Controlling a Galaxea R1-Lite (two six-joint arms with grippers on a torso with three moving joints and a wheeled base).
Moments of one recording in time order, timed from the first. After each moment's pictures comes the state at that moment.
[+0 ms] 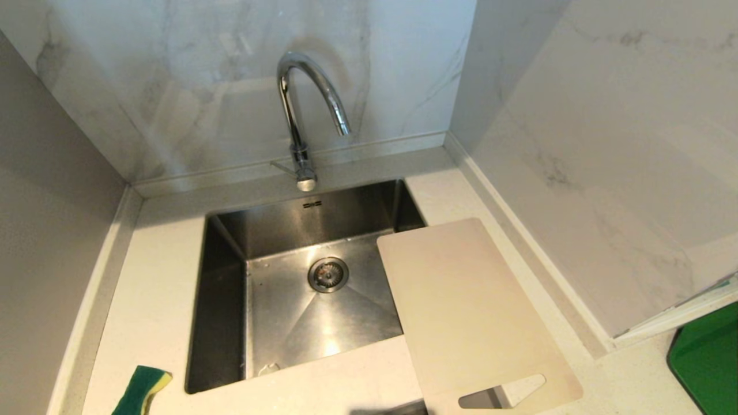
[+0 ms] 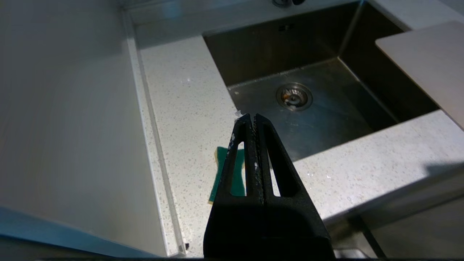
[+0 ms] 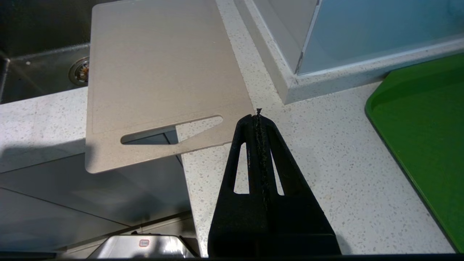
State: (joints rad) left arm 0.00 0.05 -0.22 0.10 -0.06 0.01; right arm 0.00 0.00 0.00 0.00 0.00 0.01
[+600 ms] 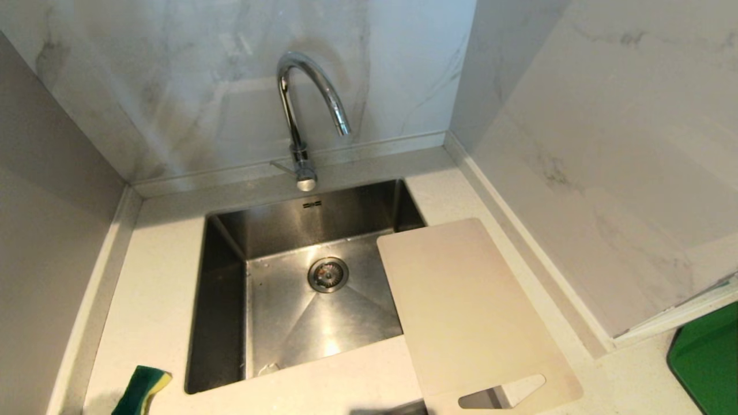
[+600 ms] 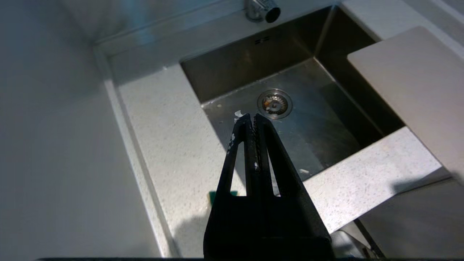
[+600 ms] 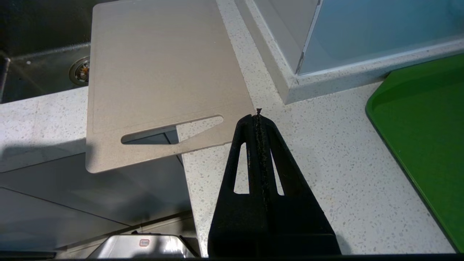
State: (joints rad) left arm -0.02 0.55 -0.67 0.15 -0.15 0.07; right arm 0.00 0.00 0.00 0.00 0.00 0.01
